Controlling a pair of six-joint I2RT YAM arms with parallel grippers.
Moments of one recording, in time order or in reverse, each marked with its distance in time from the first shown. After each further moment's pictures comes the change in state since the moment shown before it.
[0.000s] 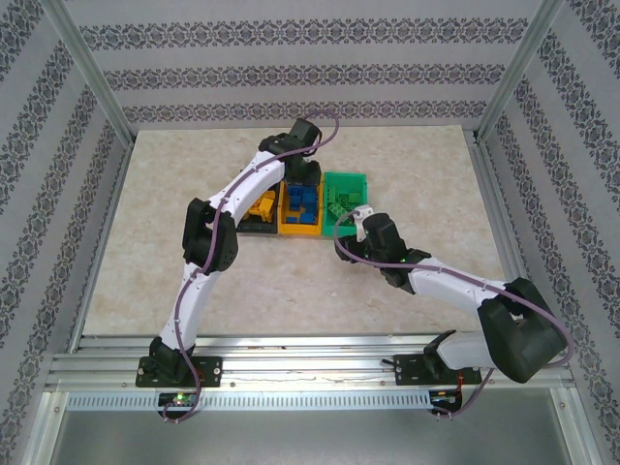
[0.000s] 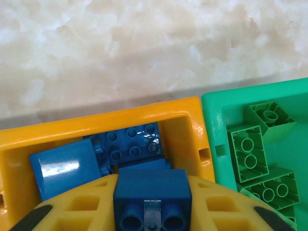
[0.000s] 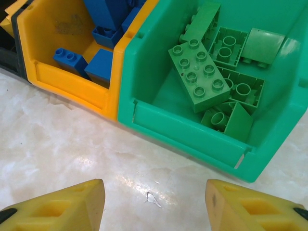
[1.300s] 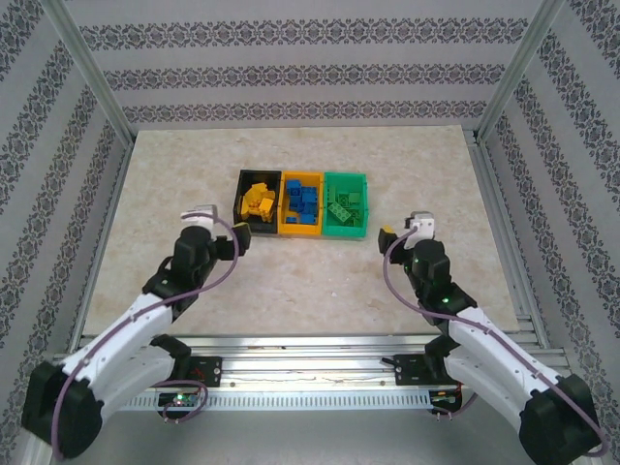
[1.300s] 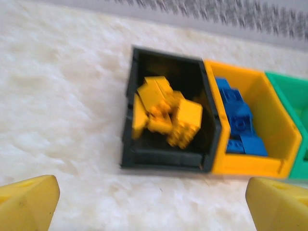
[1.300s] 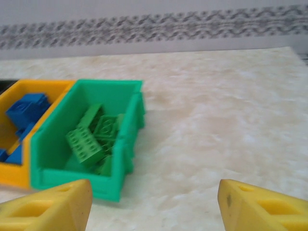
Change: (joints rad) left arm 0.090 -1.550 -1.838 0.919 -0.280 -0.018; right arm -0.166 -0.559 -0.279 0.087 0.273 -0.026
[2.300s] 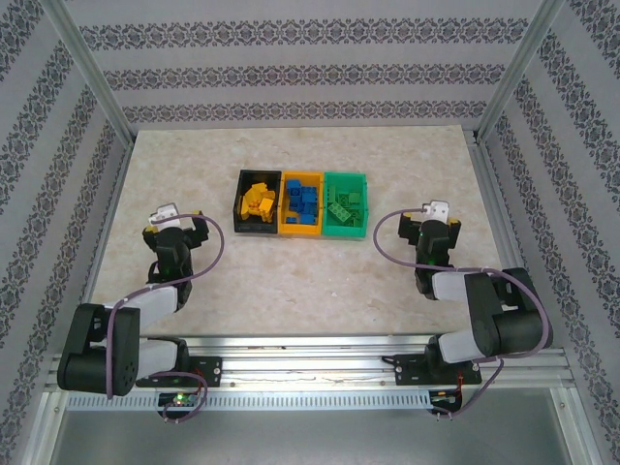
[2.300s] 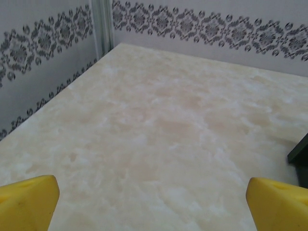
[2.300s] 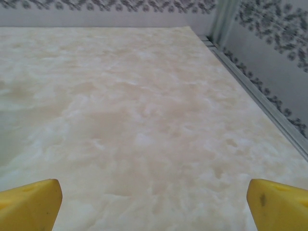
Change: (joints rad) left arm 0.369 0.396 -0.183 0.724 -0.115 0.206; right arm -0.294 0.683 0.013 0.614 0.047 -0.163
